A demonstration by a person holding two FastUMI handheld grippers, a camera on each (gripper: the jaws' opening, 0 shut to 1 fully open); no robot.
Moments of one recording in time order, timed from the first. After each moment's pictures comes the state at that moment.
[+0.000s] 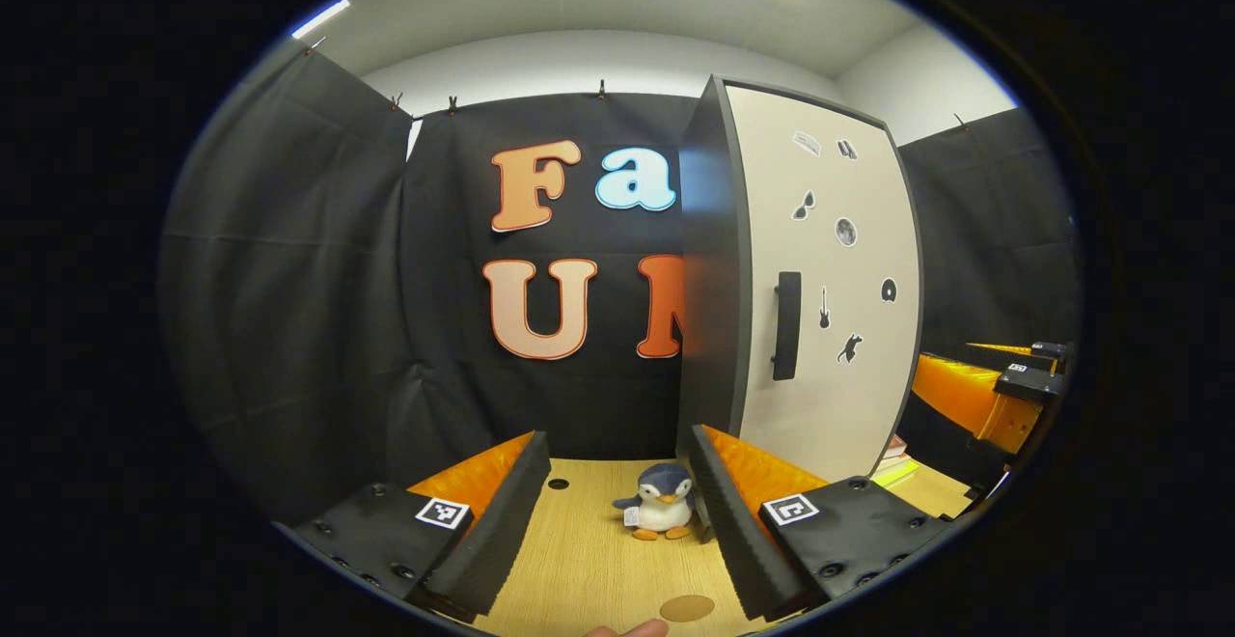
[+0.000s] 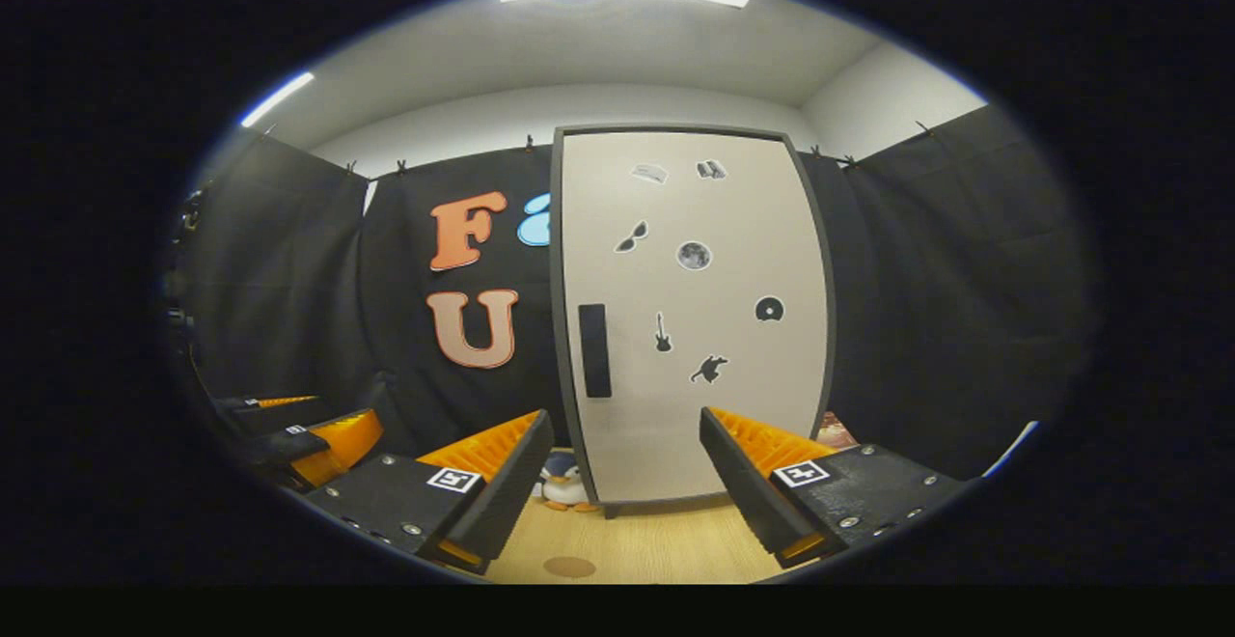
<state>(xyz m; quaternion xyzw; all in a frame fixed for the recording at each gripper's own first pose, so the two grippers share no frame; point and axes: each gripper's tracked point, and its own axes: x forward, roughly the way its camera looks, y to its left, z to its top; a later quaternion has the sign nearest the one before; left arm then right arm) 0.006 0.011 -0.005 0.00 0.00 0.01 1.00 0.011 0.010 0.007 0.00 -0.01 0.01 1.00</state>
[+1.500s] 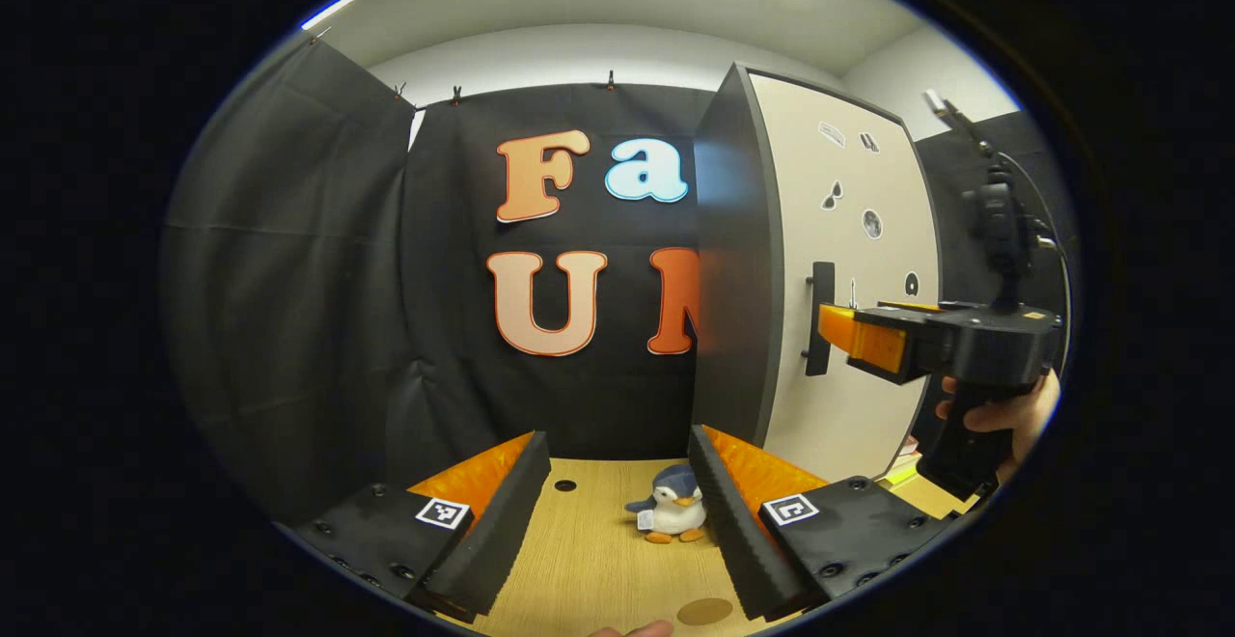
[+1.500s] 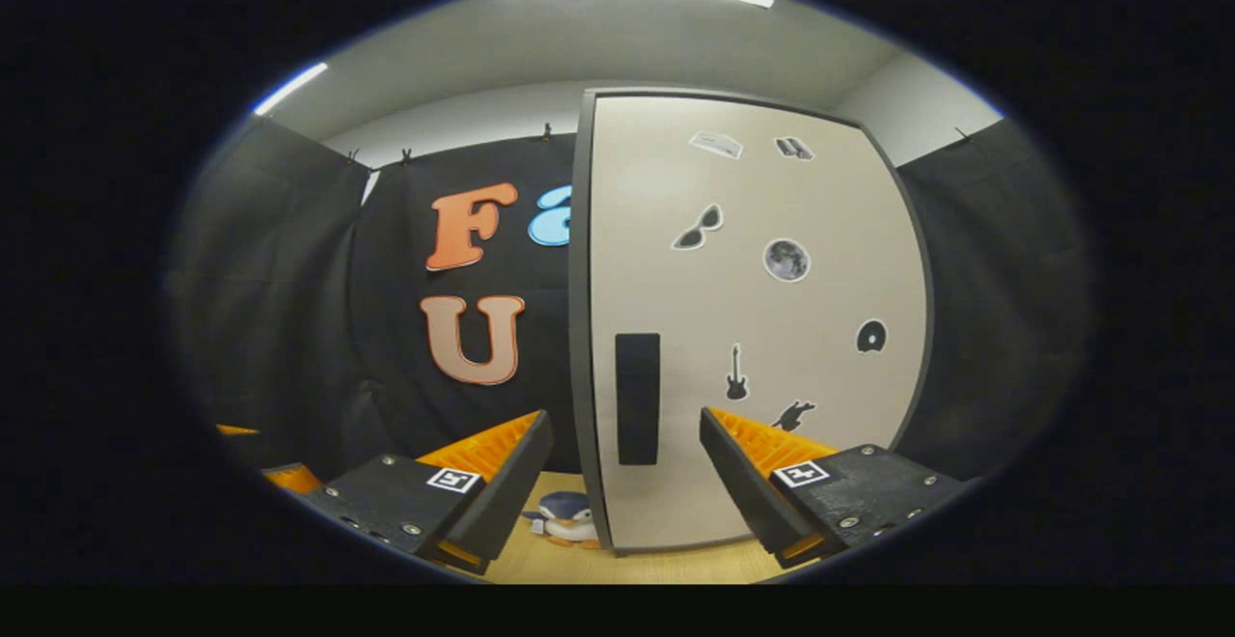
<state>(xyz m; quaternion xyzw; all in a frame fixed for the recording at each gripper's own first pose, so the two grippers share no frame) 0.036 0.042 -0.020 0.00 0.01 0.01 1.00 0.174 0.057 0.017 -0.01 -0.02 0.03 1.00</state>
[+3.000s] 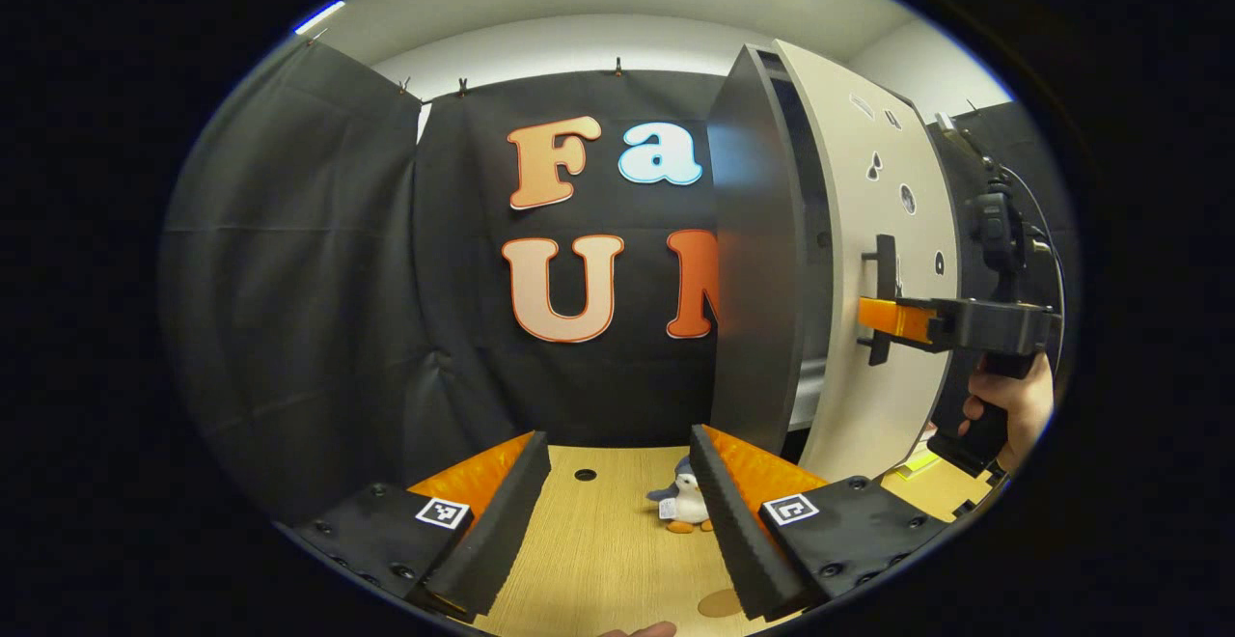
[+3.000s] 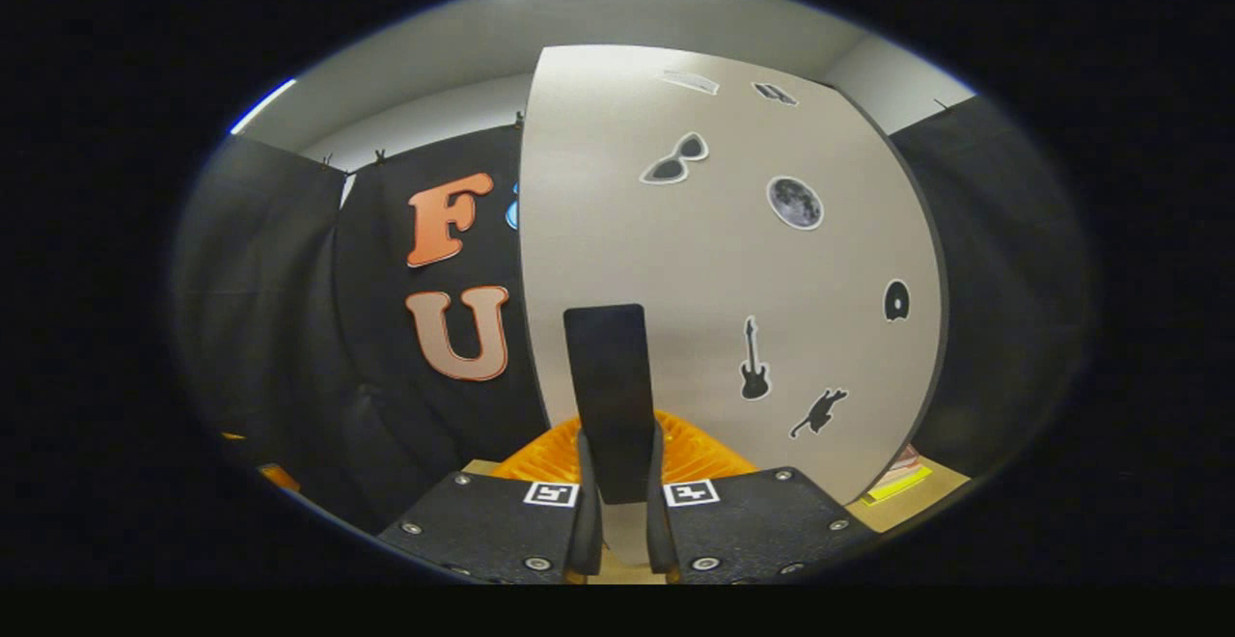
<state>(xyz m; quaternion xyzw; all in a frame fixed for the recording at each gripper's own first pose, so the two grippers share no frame) 0.036 0.052 -0.031 0.01 0.03 0.03 1.00 0.203 0.046 -0.001 0.03 0.00 0.03 1.00</state>
